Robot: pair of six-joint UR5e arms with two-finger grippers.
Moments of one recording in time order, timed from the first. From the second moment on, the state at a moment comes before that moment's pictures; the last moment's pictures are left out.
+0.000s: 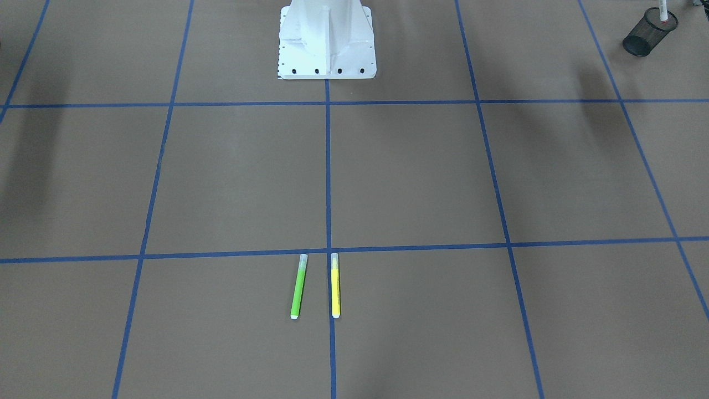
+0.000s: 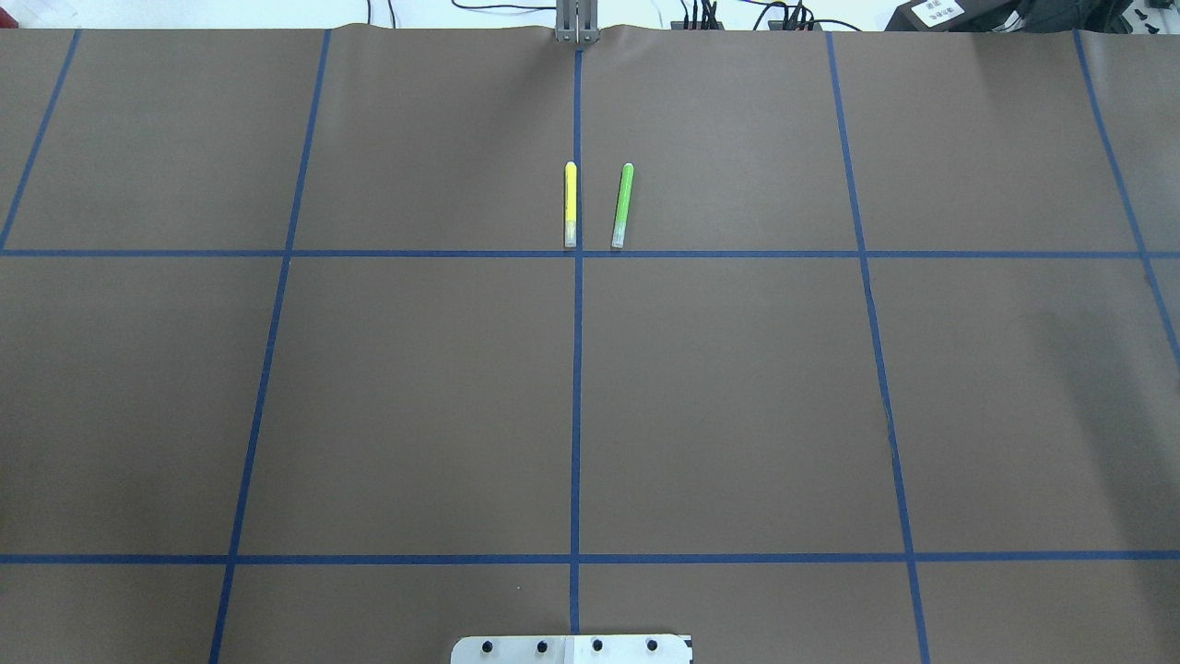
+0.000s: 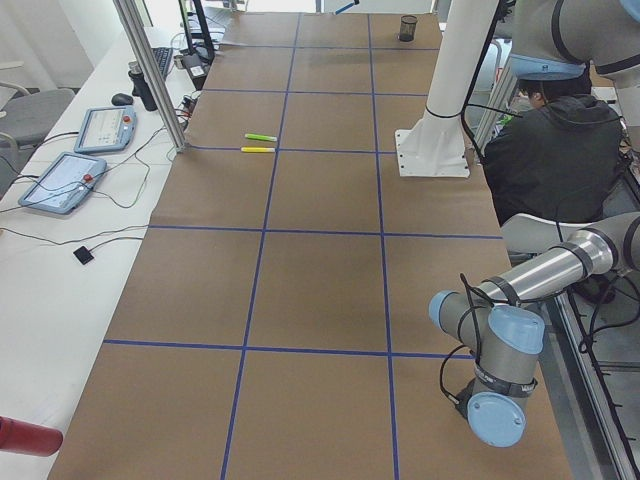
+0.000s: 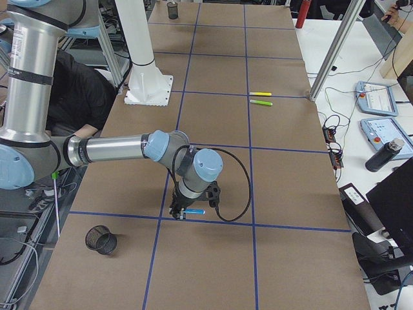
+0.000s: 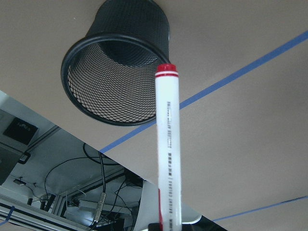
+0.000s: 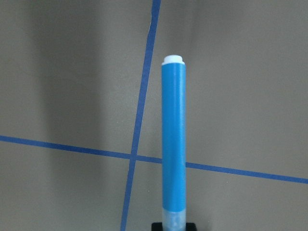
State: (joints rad) left arm -1.92 -1.01 -1.76 -0.52 -2.34 0.34; right arm 1.56 -1.80 1.91 -2.17 2.23 -0.47
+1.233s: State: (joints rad) left arm -2.02 -1.02 -1.71 -0.52 -2.26 0.33; right arm 1.56 -1.79 1.91 -2.17 2.23 -0.47
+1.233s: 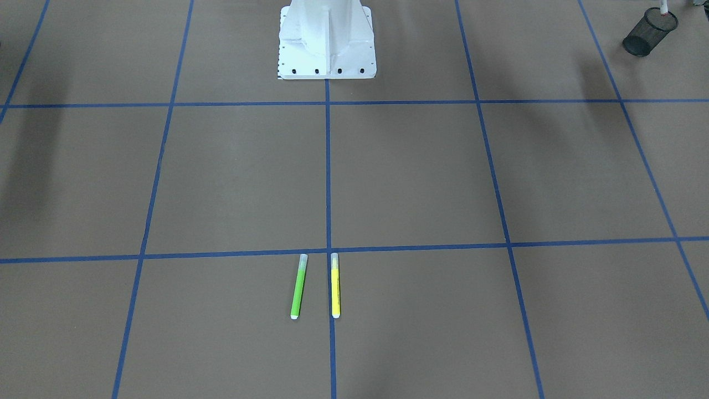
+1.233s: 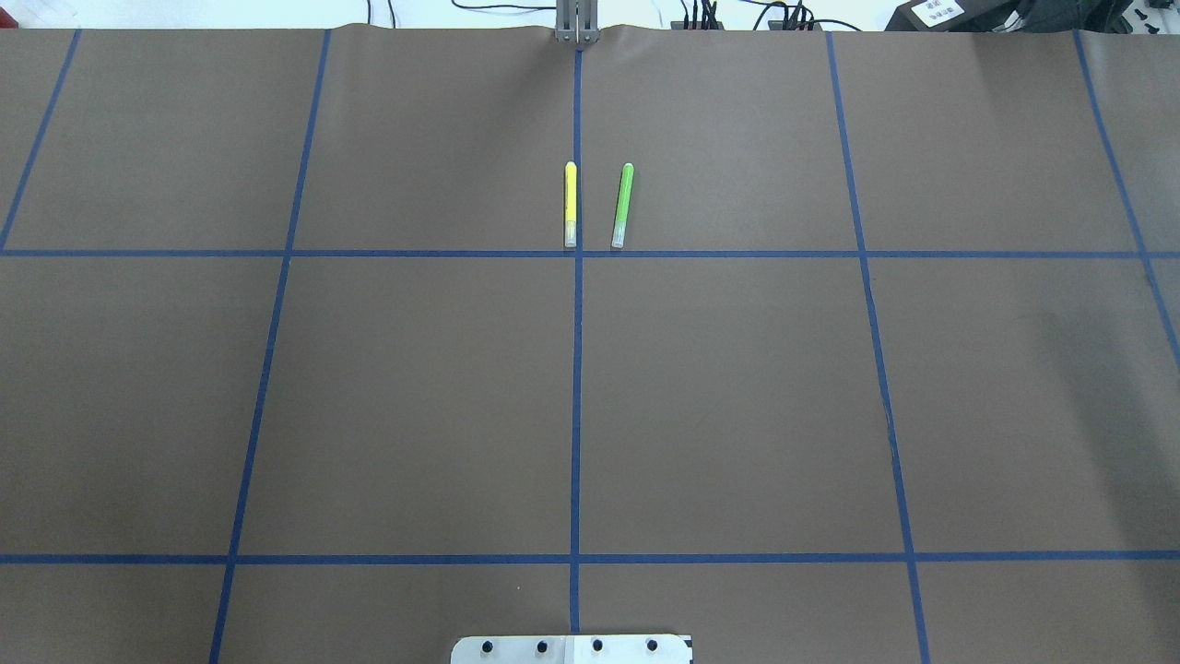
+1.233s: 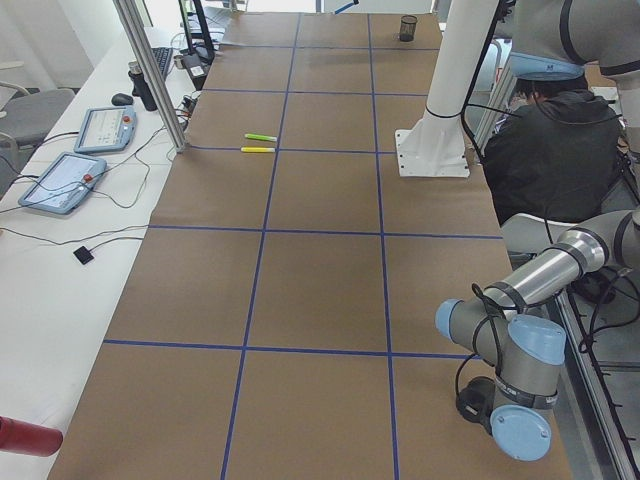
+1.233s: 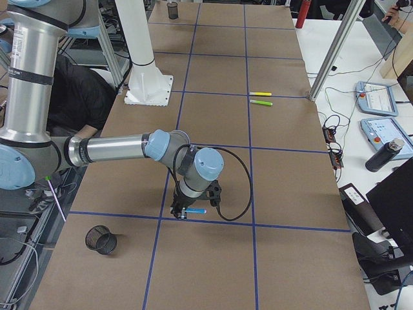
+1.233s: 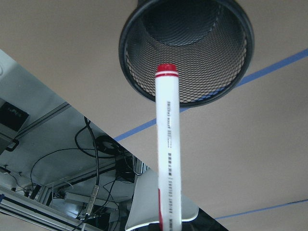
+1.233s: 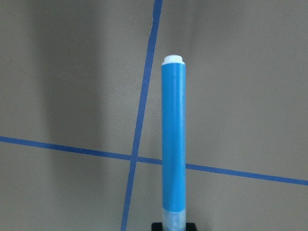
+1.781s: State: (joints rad) left arm -2.02 -1.04 -1.67 -0.54 -2.26 0.33; right arm 1.56 -1.79 1.92 -2.17 2.23 -0.47
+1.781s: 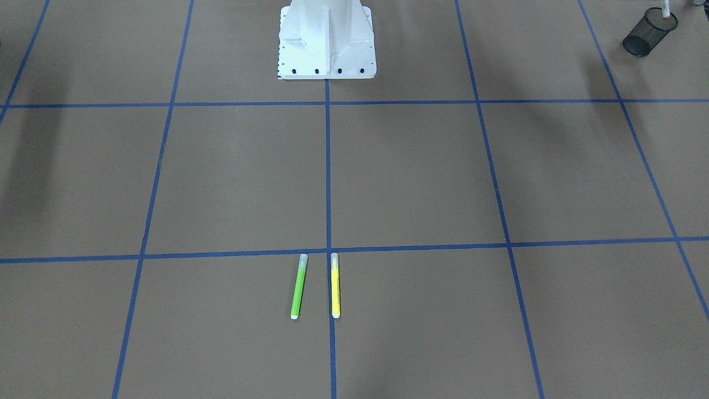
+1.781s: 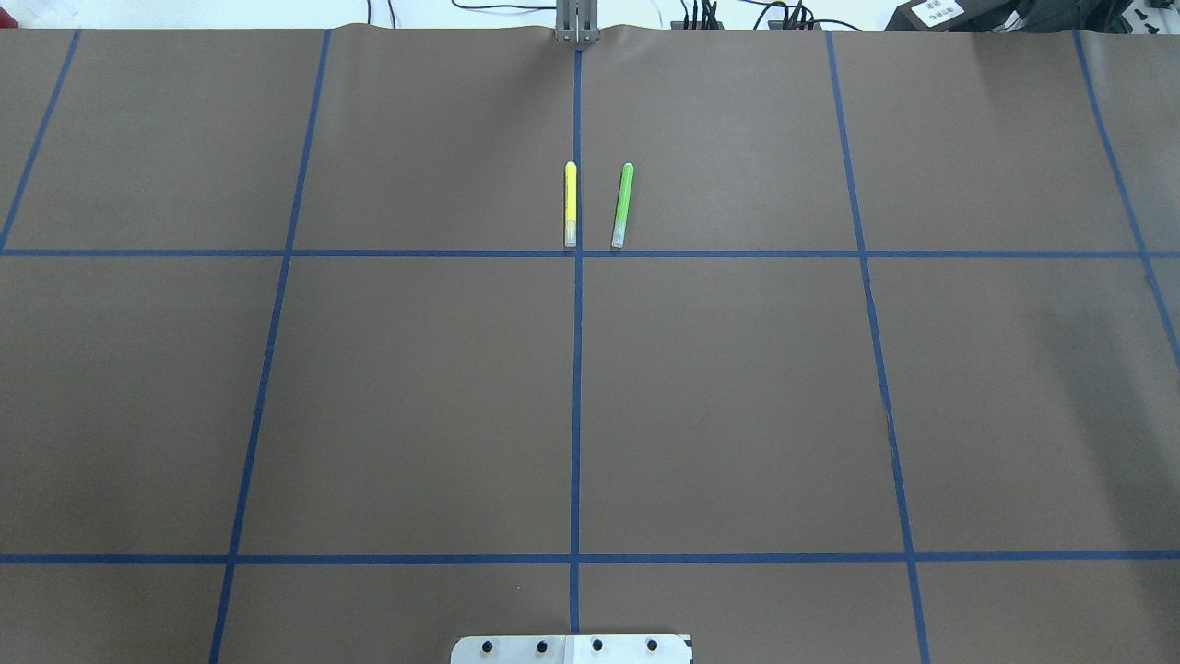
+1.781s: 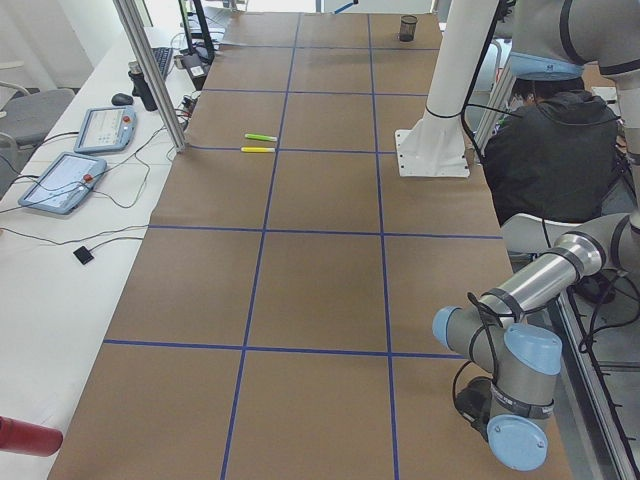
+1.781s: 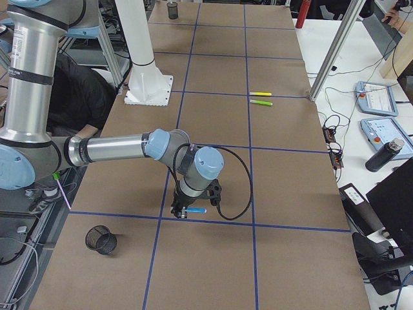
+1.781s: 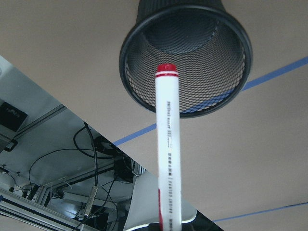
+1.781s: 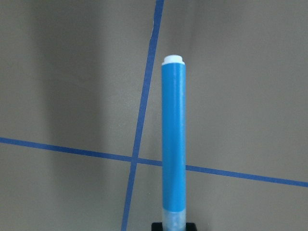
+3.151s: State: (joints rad) left arm -2.00 -1.32 -1.89 -0.64 -2.25 0.25; right arm 1.56 -1.82 1.94 -2.32 2.25 -0.47
